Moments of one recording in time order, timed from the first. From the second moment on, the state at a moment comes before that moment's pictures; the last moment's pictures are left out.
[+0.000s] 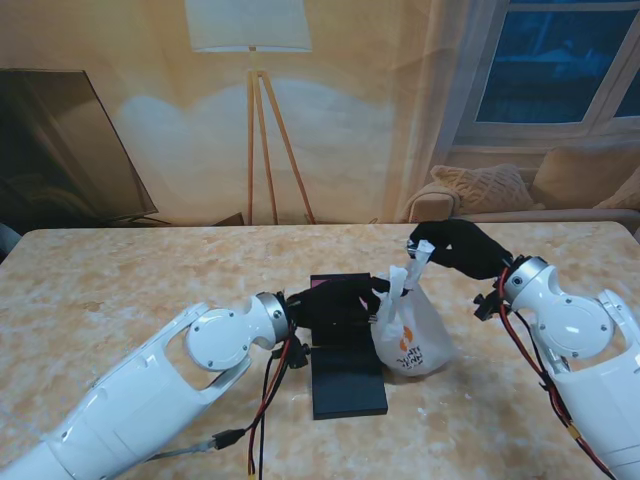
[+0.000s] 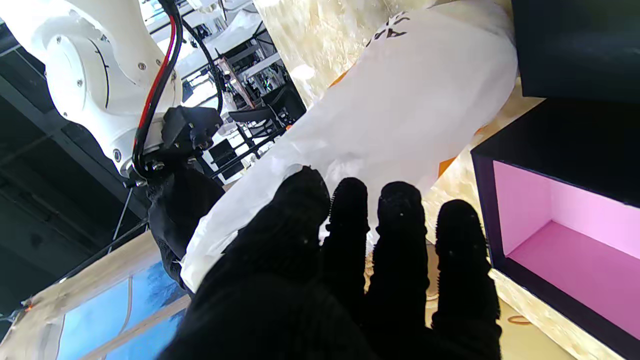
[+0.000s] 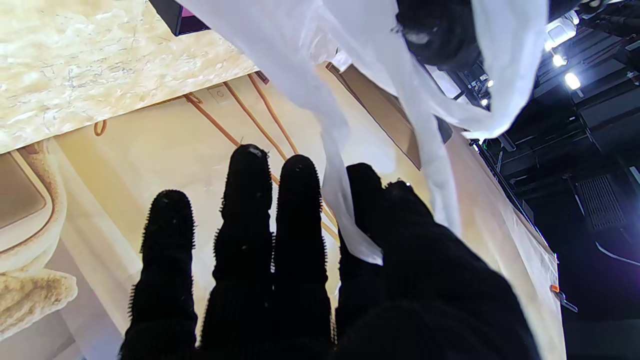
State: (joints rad) left arm 1.18 -1.12 -0.81 -1.58 0.03 -0.05 -0.31; right arm -1.41 -1.04 1.43 -1.60 -0.31 -0.35 0.34; left_hand 1.25 -0.17 0.21 -0.16 0.39 -0.18 0.31 0.22 0.61 0.19 0.45 1.24 0.52 0.23 0.91 1.35 0.16 0.27 0.99 0.90; right_hand 0.80 -0.23 0.51 -0.23 0.67 -0.17 0.93 0.81 0.89 0.01 0.65 0.66 0.84 0.02 0.67 0.61 0.34 0.24 0.99 0.25
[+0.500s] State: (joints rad) left arm 1.21 -1.13 -0.82 -1.61 0.07 0.00 -0.25; right arm -1.43 -1.04 1.45 -1.62 -0.27 -0.37 0.35; left_hand 1.25 -0.12 0.11 -0.12 0.43 -0.13 0.36 0.24 0.50 0.22 0.50 1.04 0.47 0.23 0.83 1.26 0.13 0.27 0.99 0.89; right_hand 0.80 -0.23 0.52 -0.23 0.67 -0.17 0.93 0.82 0.89 0.01 0.65 0.66 0.84 0.02 0.67 0.61 0.34 0.25 0.99 0.25
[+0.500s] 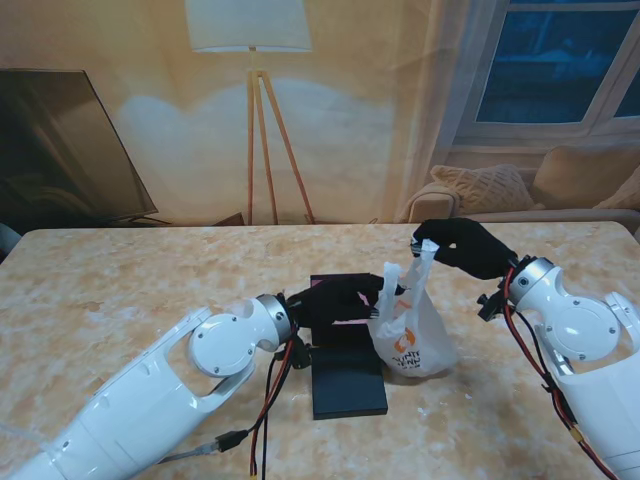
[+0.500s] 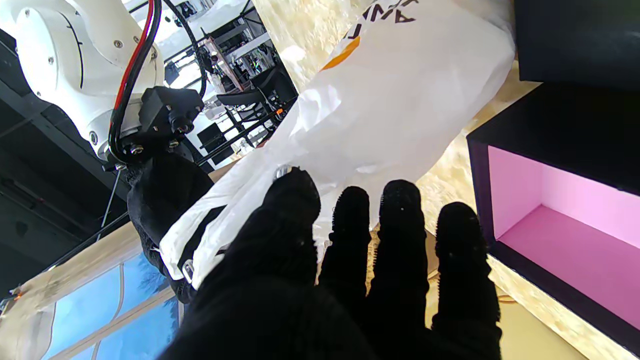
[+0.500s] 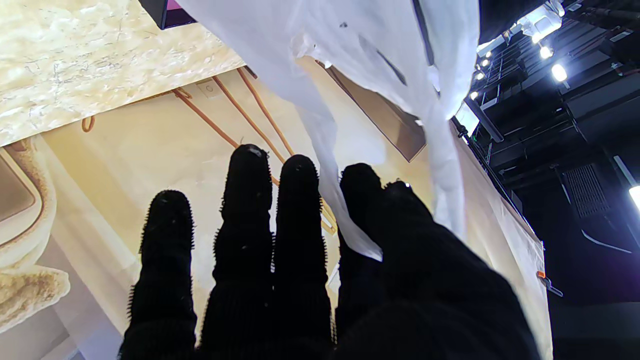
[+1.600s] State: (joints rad) left arm 1.25 -1.18 -0.86 -1.66 -0.05 0.17 -0.14; right arm -1.34 -1.05 1.34 -1.56 -0.33 -0.33 0.31; left_hand 1.01 -0.46 0.64 -0.18 0.61 -0.10 0.51 0.34 0.59 0.19 0.65 1.22 0.55 0.23 1.01 1.38 0.19 0.28 1.07 0.89; right_hand 0.80 -0.23 0.52 -0.23 0.67 -0.17 0.92 0.82 0.89 0.02 0.63 0.66 0.82 0.03 0.66 0.61 0.34 0.25 1.00 0.25
